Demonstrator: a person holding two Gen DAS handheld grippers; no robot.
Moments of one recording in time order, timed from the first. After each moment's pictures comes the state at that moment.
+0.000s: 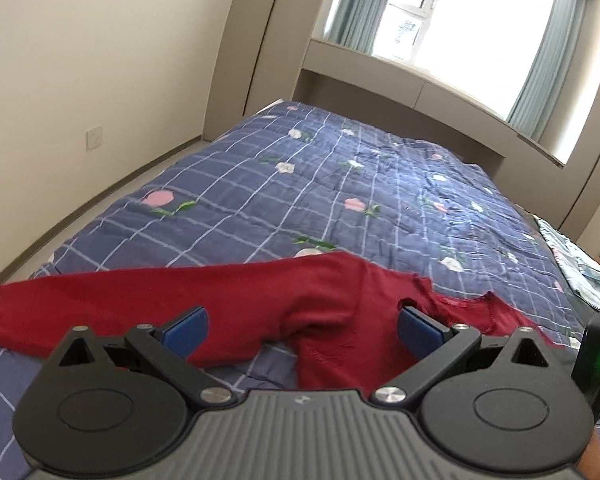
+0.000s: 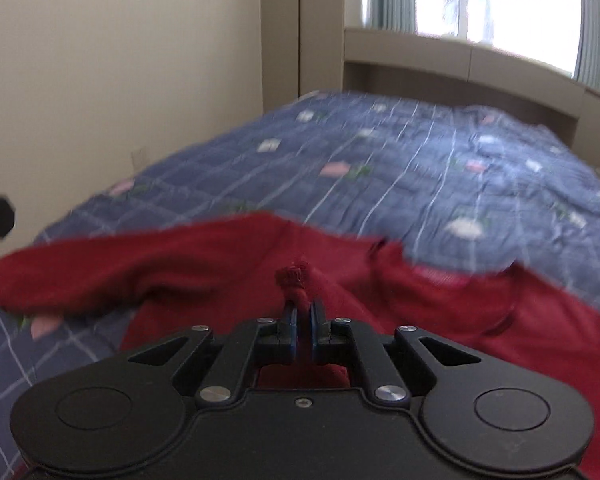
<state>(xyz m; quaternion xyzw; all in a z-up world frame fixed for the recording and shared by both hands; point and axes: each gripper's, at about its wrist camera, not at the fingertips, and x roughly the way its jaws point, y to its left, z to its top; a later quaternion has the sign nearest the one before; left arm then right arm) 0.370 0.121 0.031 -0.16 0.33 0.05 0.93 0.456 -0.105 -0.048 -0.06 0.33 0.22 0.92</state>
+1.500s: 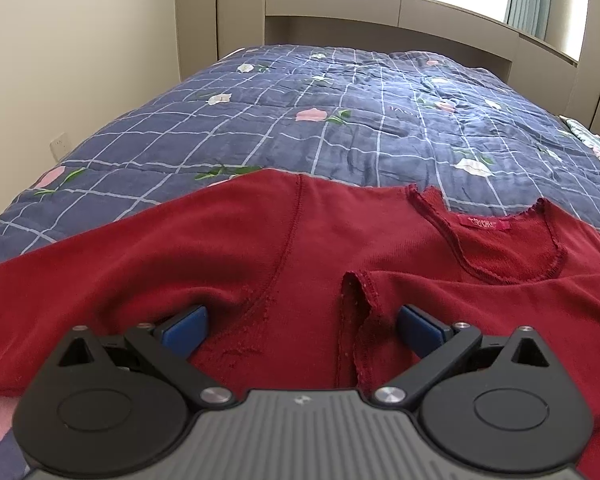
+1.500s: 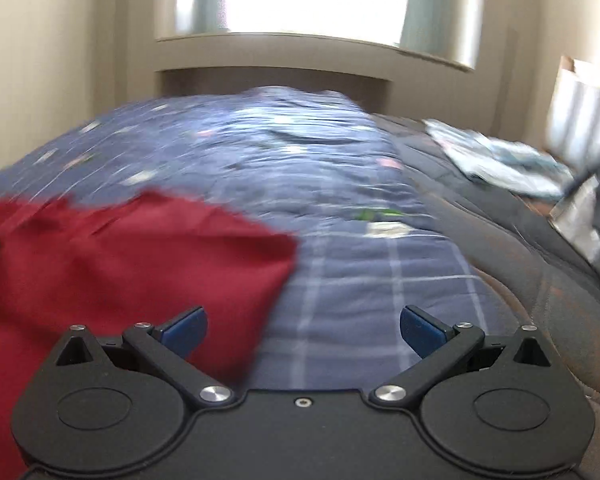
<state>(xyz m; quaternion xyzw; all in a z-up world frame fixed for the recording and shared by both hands) 0.489 0.000 -0.077 -0.04 0.40 0.06 0.91 0.394 -0.386 -0.063 -0.06 0.31 0.00 0.95</state>
